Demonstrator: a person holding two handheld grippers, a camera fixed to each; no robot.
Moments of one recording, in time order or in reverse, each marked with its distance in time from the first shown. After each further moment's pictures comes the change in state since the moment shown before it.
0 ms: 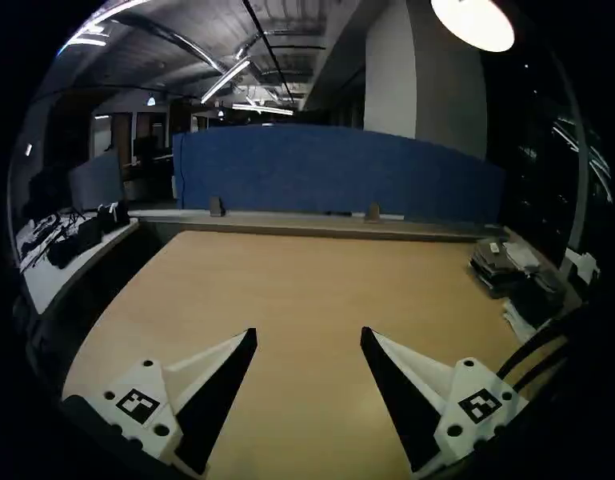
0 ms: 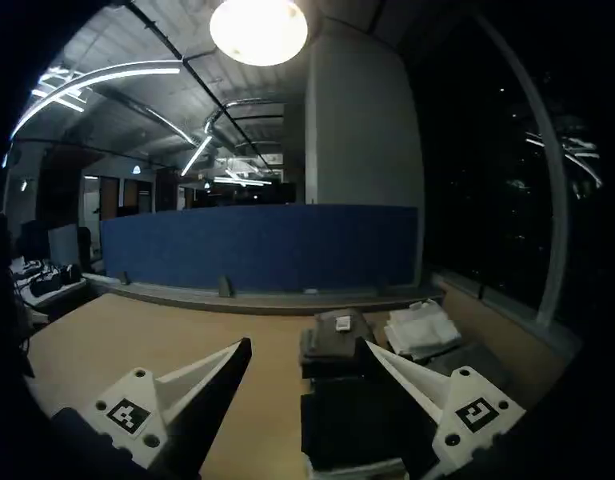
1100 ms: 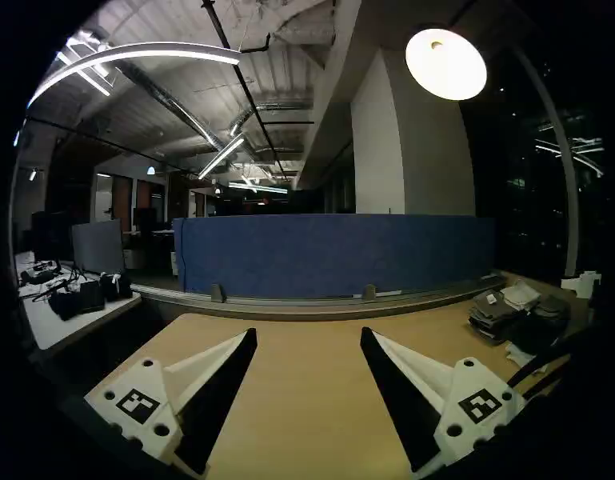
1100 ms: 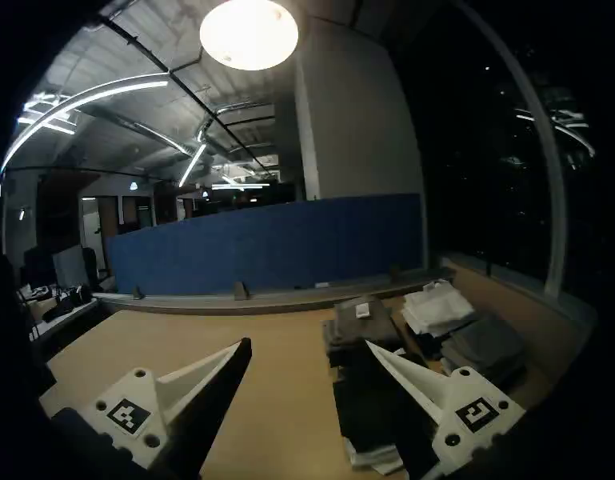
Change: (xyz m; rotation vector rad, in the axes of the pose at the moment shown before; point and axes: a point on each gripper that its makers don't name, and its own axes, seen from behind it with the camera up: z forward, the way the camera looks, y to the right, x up) left arm 0.080 0.010 -0.018 -0.006 0.340 0.058; right arm -0.010 -0.031 -0.016 0.014 -0.020 0.094
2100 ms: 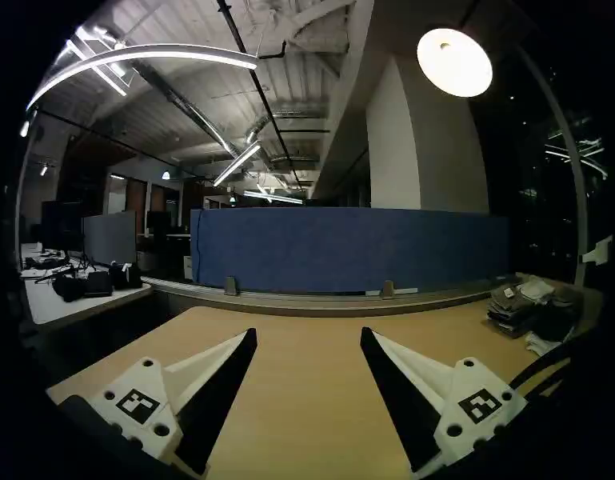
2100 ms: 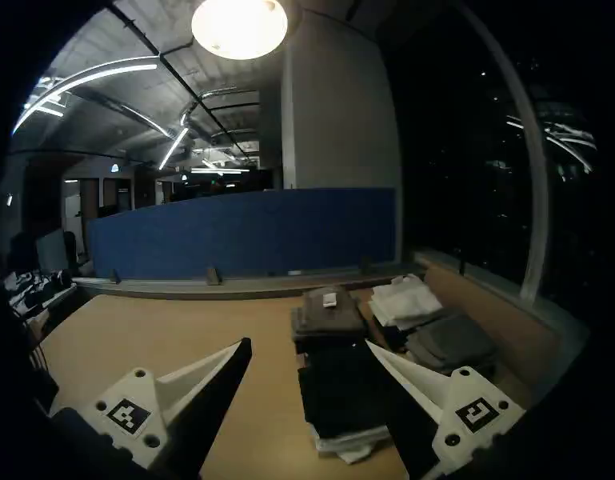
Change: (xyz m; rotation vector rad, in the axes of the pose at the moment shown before) left arm -0.059 -0.029 0.011 0.064 0.057 -0.023; right arm -0.006 0.034 -0.022 -0.119 -0.054 -0.044
